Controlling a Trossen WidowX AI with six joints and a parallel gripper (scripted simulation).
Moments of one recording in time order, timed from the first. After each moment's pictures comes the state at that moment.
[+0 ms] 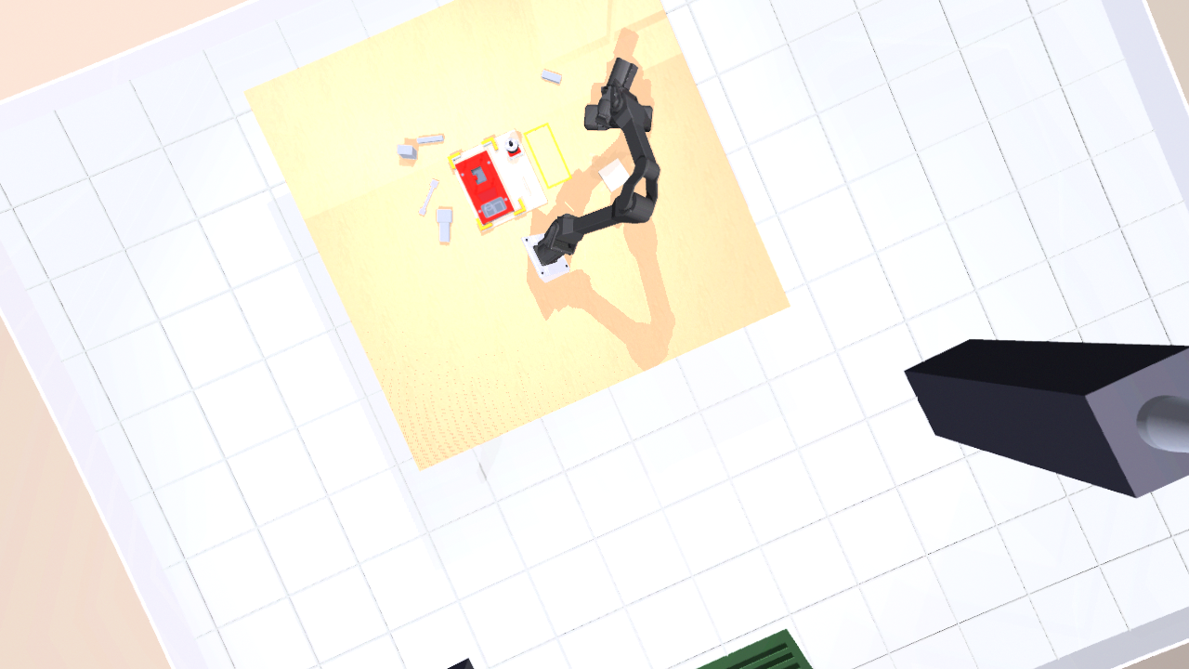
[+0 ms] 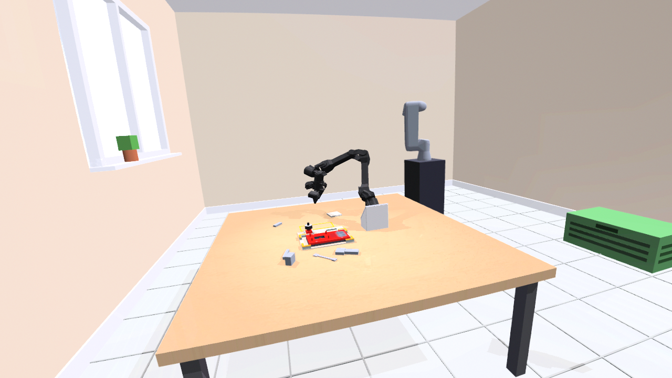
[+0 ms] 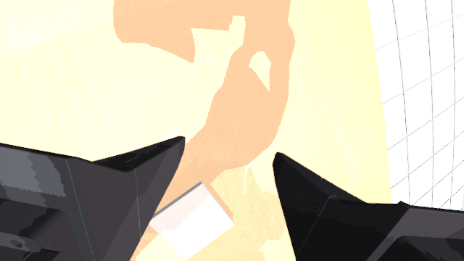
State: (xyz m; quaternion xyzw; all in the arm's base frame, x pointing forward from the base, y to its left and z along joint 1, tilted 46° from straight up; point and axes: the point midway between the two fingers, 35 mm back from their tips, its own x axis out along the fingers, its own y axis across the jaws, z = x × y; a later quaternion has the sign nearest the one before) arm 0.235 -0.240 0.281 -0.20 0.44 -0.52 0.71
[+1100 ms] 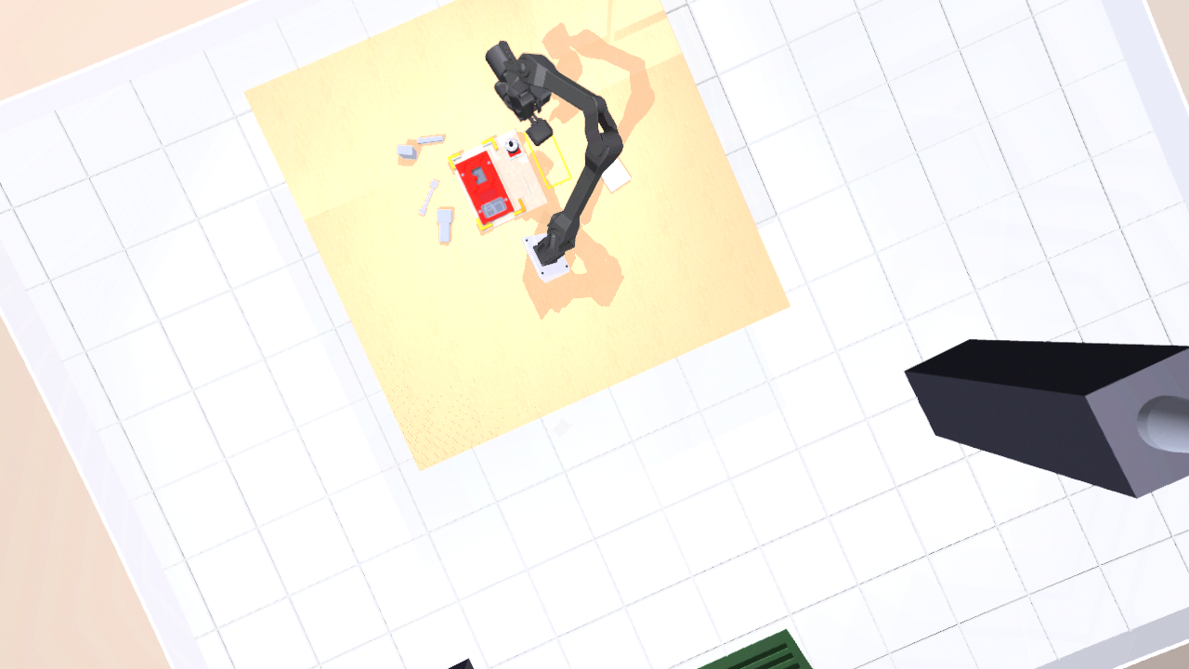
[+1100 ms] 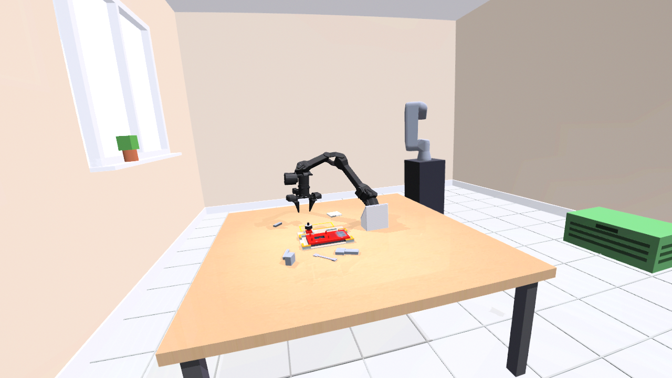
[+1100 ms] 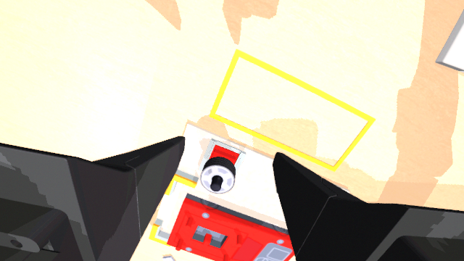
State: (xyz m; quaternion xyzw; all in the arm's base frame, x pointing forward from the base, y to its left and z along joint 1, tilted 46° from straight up) arm 0.359 -0.063 0.117 0.22 0.31 -0.61 0.70
